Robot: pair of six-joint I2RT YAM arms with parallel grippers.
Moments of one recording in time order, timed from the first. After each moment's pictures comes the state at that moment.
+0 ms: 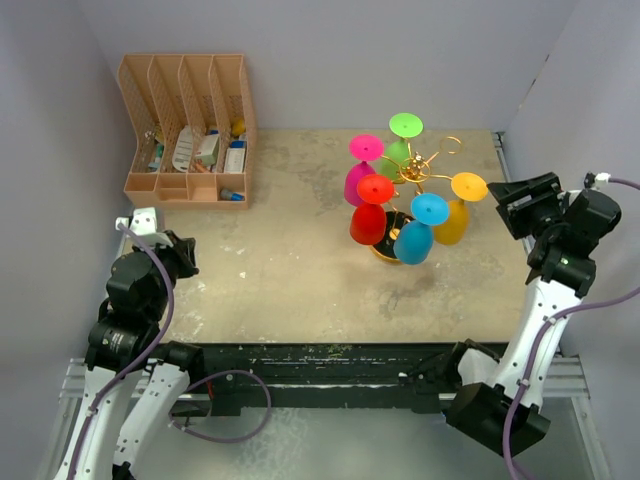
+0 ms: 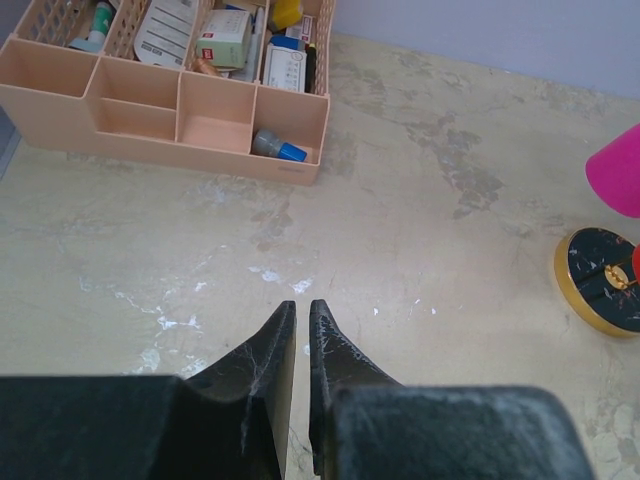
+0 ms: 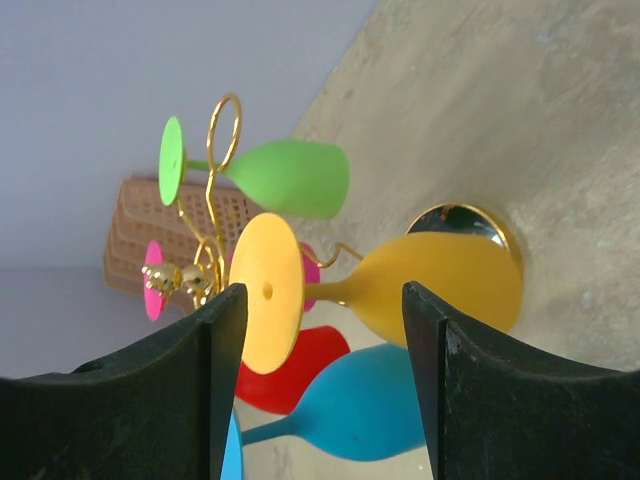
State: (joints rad) left arm -0.24 0.43 0.79 -0.59 -0.19 -0.28; right arm -0.56 0.92 1.08 -0.57 -0.53 0.81
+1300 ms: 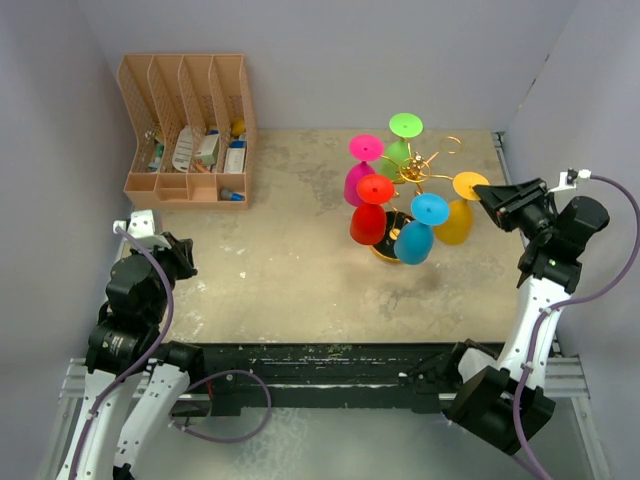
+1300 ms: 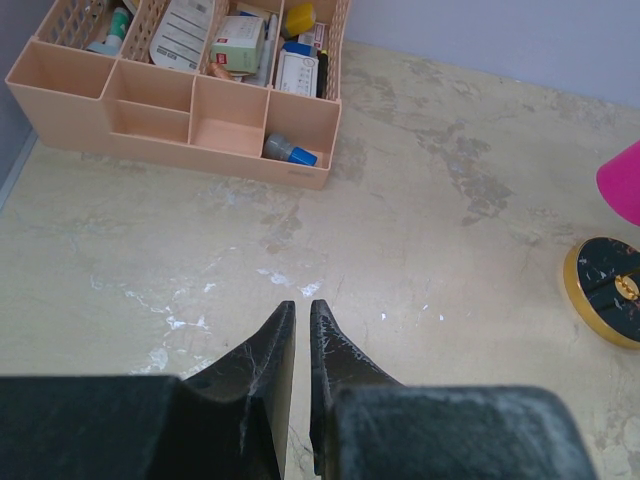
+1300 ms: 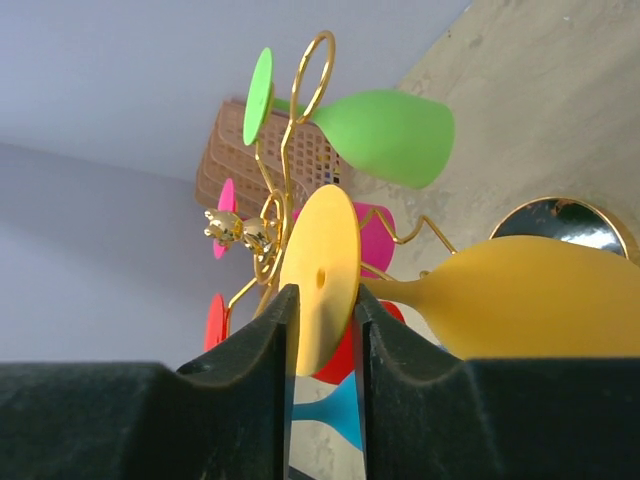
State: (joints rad) left arm -0.24 0.41 0.77 -0.59 -0.22 -0.28; right arm -0.56 0.94 0.87 -0.15 -0.86 0.97
